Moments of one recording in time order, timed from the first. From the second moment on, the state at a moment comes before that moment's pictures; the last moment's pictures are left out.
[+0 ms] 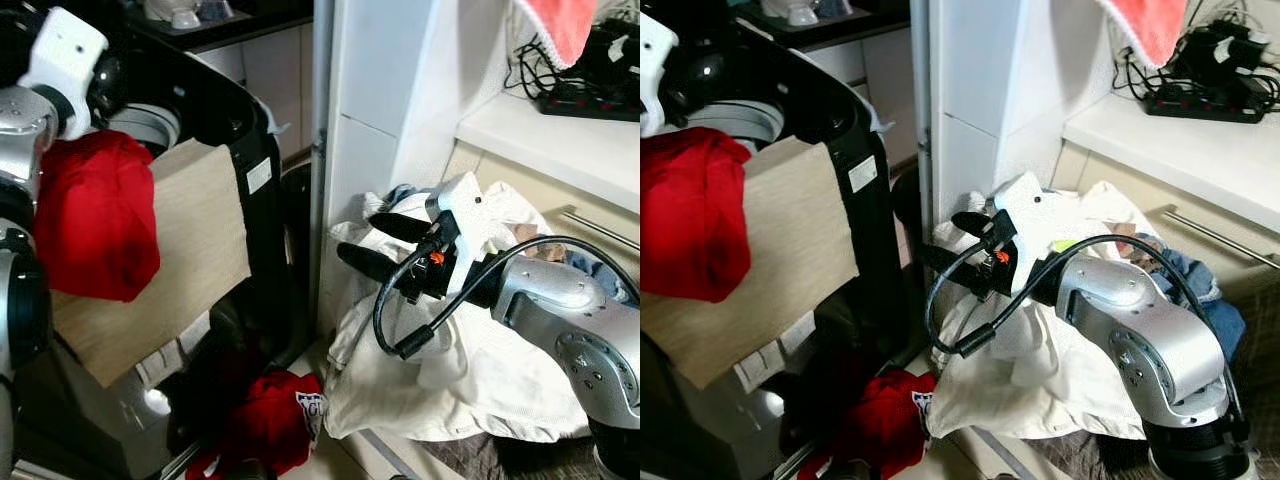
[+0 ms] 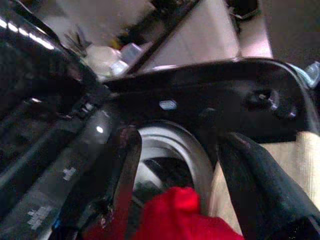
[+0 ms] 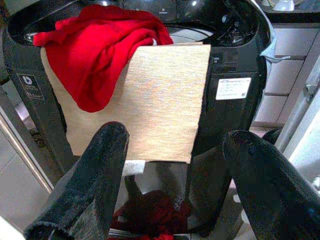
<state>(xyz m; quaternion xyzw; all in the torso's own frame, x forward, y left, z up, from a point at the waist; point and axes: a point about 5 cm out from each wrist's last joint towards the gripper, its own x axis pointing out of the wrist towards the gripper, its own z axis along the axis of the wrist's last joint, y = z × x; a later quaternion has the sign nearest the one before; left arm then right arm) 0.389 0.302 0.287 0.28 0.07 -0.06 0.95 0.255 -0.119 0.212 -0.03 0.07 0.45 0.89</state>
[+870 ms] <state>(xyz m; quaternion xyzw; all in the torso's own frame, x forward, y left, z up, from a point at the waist) 0.365 0.332 0.195 0.41 0.20 0.05 0.89 0.267 -0.093 0.222 -0.03 0.04 0.49 0.87</state>
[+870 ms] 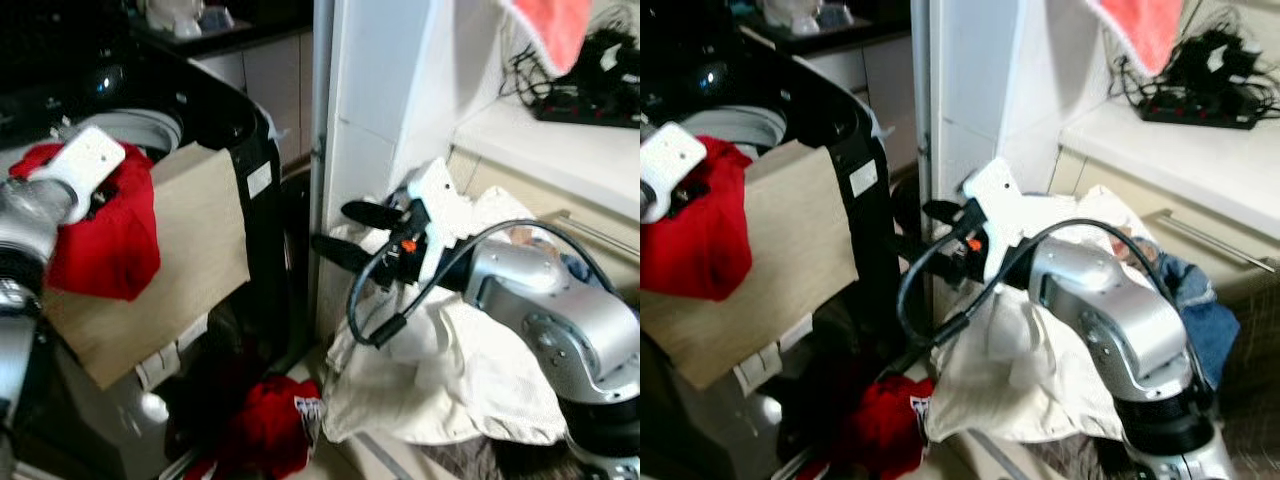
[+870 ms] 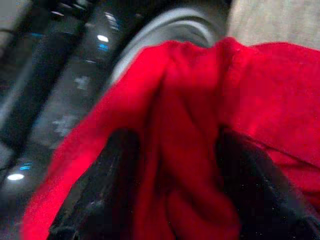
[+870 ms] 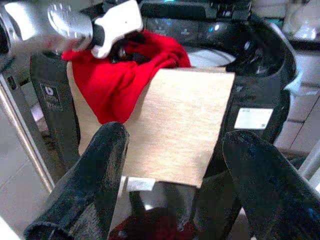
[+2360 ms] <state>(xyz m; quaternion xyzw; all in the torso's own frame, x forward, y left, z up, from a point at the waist) 0.353 0.334 0.241 0.30 0.27 -0.19 0.89 0.255 -0.107 0.203 -0.03 0.08 0.50 0.87</state>
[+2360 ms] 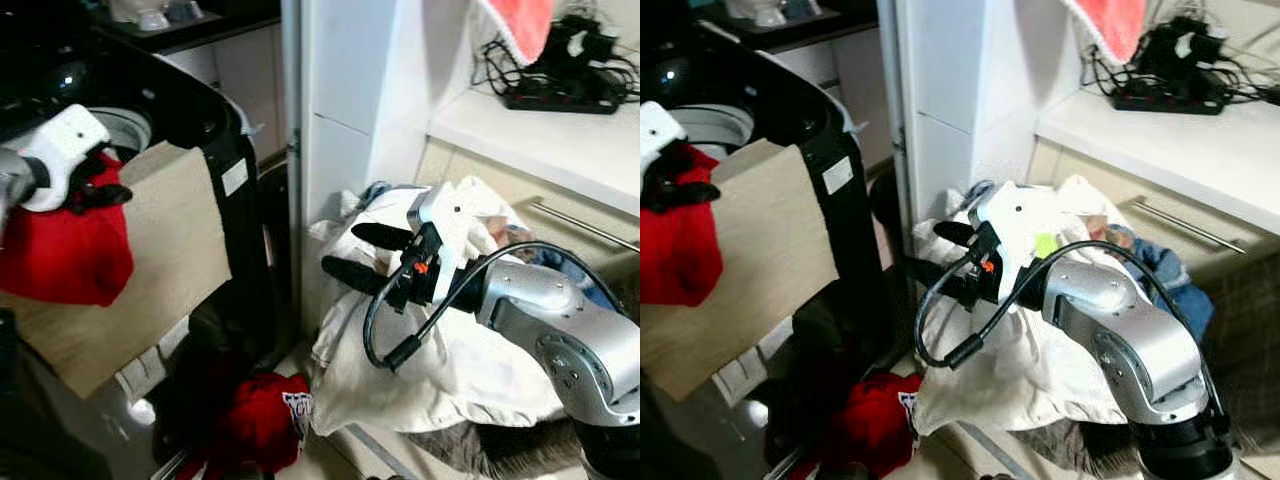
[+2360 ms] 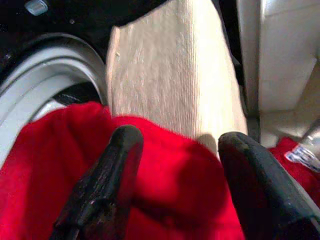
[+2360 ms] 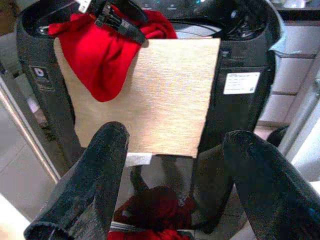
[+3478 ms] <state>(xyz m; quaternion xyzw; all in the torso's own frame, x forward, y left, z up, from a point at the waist) 0.346 0.350 0.236 0.36 0.31 -0.13 0.87 0.249 -0.106 0.204 -0.03 0.08 0.51 0.86</state>
